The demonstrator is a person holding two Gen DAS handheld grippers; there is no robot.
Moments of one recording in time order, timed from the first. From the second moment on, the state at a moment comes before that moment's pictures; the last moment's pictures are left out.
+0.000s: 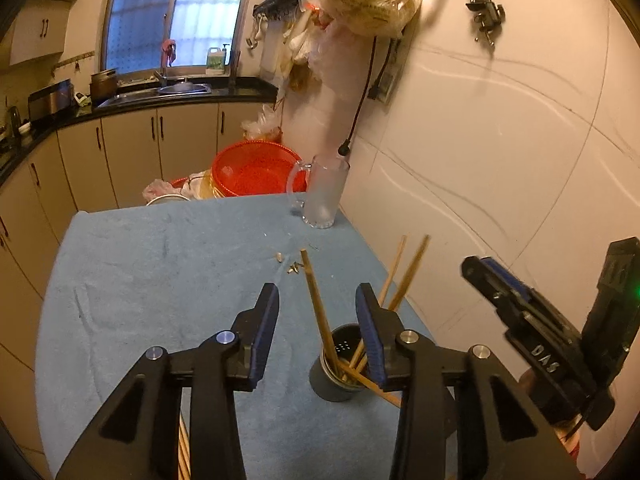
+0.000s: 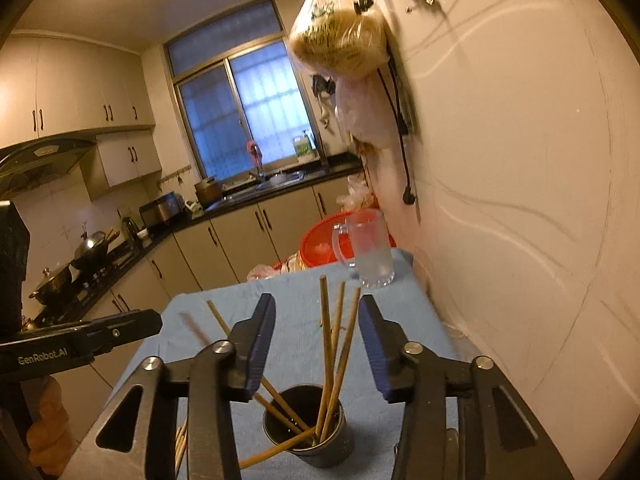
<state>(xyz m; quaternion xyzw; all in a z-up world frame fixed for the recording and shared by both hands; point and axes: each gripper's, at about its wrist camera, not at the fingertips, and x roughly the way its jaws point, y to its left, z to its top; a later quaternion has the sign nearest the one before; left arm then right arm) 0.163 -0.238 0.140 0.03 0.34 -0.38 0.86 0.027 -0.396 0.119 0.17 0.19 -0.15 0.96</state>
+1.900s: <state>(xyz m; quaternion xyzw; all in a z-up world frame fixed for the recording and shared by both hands) 0.232 -0.100 -0.077 0.10 0.59 -0.14 0.79 -0.008 -0.257 -0.005 0.12 0.41 -0.03 0.91</state>
